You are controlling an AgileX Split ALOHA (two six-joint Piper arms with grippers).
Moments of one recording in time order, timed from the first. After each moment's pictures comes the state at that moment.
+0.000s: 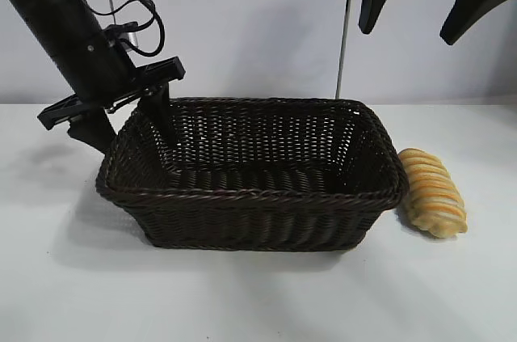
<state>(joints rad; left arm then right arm) -0.27 2.02 -1.54 -0.39 0.99 -0.02 0.20 1.88 -1.80 0.10 1.24 0.06</state>
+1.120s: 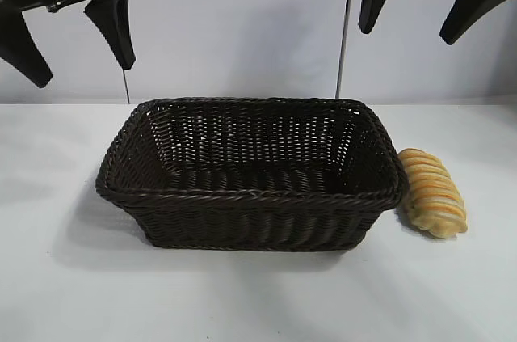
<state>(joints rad) -0.27 1.81 -1.54 -0.21 1.11 -0.10 0.20 1.88 -1.80 0.10 1.24 0.06</state>
